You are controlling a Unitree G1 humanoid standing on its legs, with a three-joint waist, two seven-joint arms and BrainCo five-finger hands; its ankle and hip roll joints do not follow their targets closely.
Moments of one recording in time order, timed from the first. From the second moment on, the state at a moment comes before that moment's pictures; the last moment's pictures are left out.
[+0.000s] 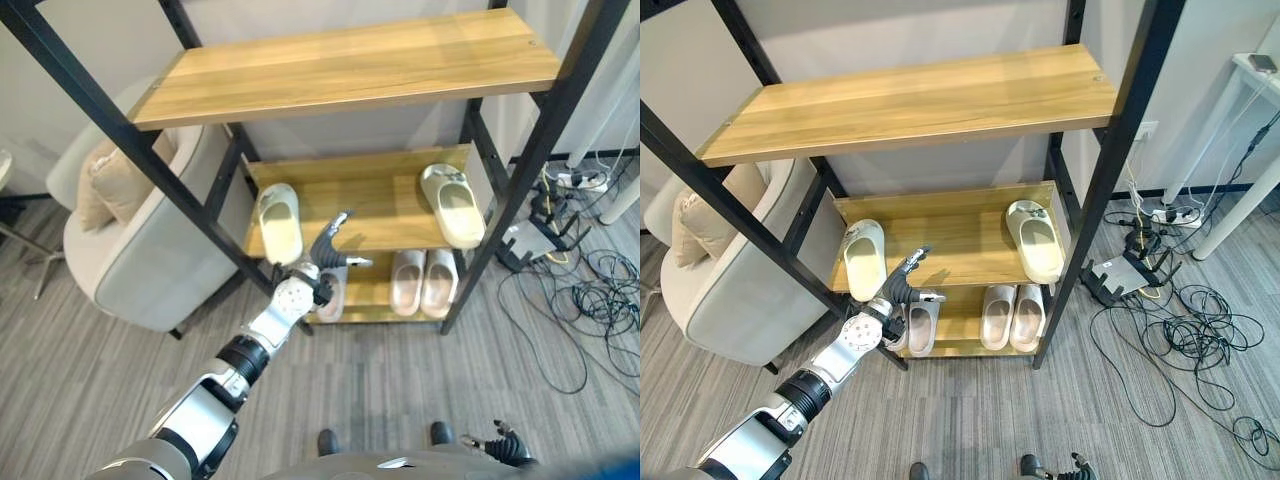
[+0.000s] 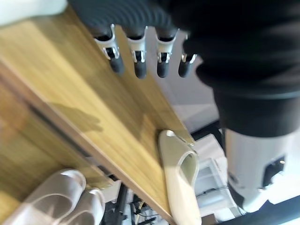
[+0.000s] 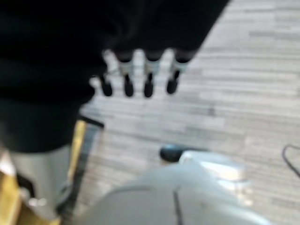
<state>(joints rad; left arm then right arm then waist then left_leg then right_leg) -0.50 0.29 -0.53 0.61 -0.07 -0.24 0.20 0.11 -0.27 0.19 1.13 0.04 -0.13 -0.21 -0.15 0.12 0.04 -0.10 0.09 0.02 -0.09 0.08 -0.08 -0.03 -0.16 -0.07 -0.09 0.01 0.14</state>
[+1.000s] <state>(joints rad) -0.83 0.54 -0.49 0.72 0.11 -0.24 0.37 0.00 -0.29 0.22 1.14 0.04 -0.16 -0.24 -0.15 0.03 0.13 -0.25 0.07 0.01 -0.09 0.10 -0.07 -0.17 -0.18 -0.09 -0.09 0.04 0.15</state>
